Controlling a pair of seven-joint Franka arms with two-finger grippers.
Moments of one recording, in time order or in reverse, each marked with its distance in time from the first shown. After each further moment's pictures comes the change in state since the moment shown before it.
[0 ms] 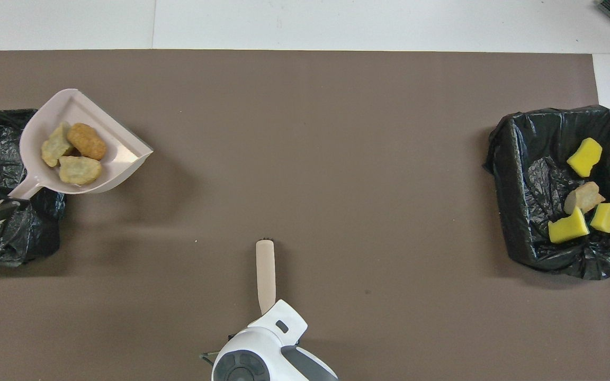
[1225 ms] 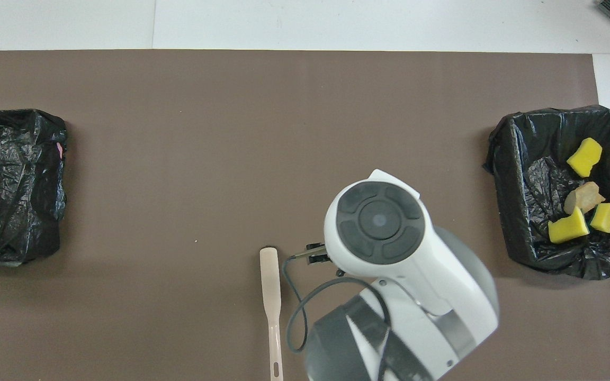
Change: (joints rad) left arm -0.008 0.155 -0.043 0.277 0.790 -0.036 0.168; right arm -0.513 -0.102 -0.014 0.379 -0.034 -0.524 -0.739
